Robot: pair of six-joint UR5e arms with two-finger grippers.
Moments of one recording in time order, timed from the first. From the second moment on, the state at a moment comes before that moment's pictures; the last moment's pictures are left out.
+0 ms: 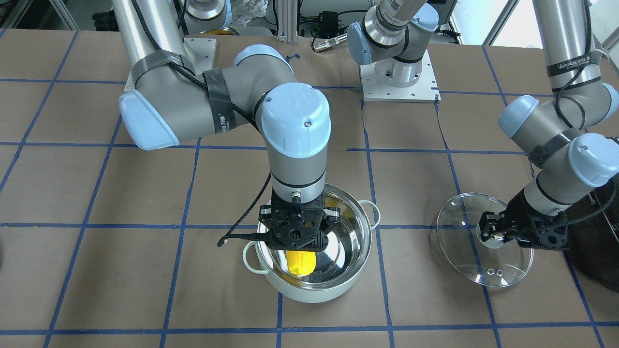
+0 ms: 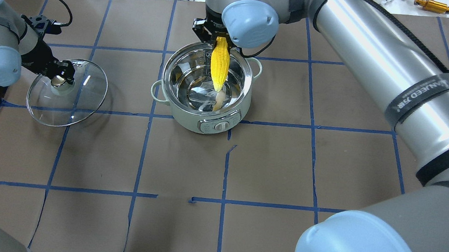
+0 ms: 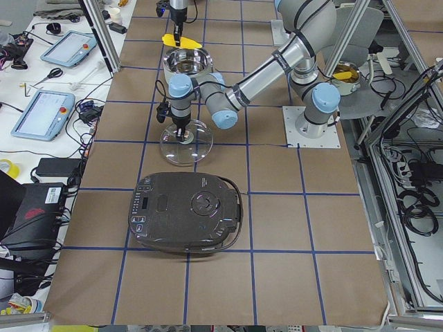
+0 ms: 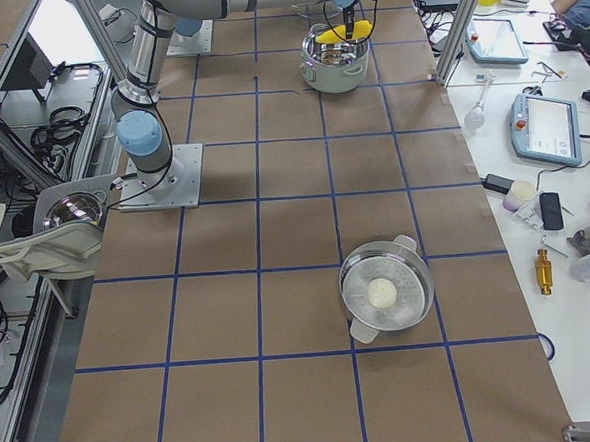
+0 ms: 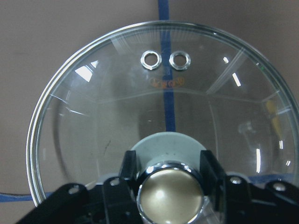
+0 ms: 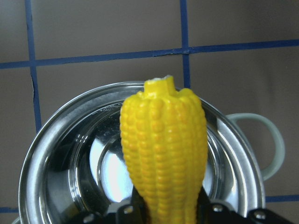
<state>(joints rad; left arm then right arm) -1.15 -1.96 -1.79 -0.89 1.52 0.51 1.97 -0.97 1.15 -1.88 -1.58 0.45</state>
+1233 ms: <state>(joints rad) -1.17 -1.95 -1.76 -0.91 1.53 0.47 1.97 -1.02 1.26 -2.02 -1.57 0.36</state>
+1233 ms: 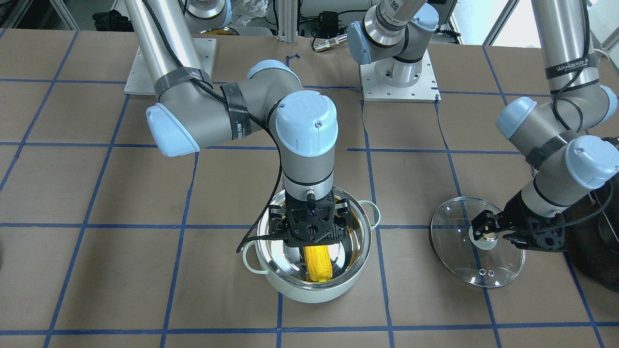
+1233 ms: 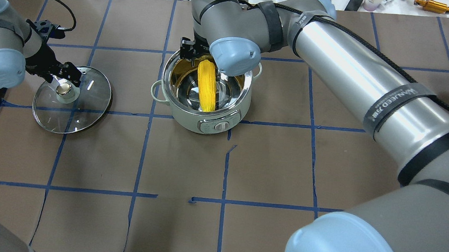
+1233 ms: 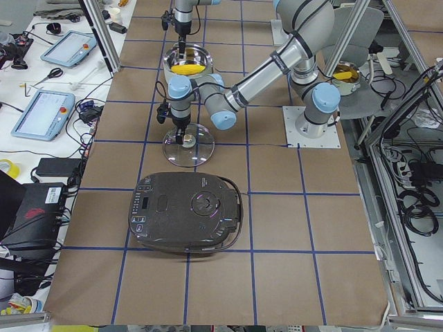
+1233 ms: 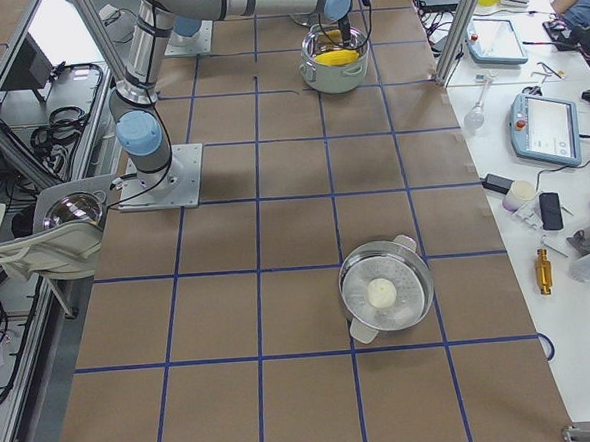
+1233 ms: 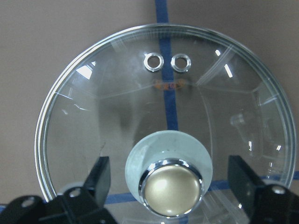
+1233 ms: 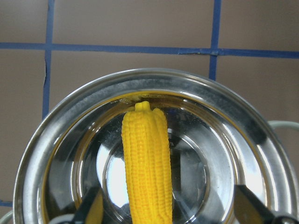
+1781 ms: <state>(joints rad) -1.44 -1.78 -1.49 -1.40 1.55 0.18 1.74 -1.23 1.29 -1.71 -1.58 0.20</state>
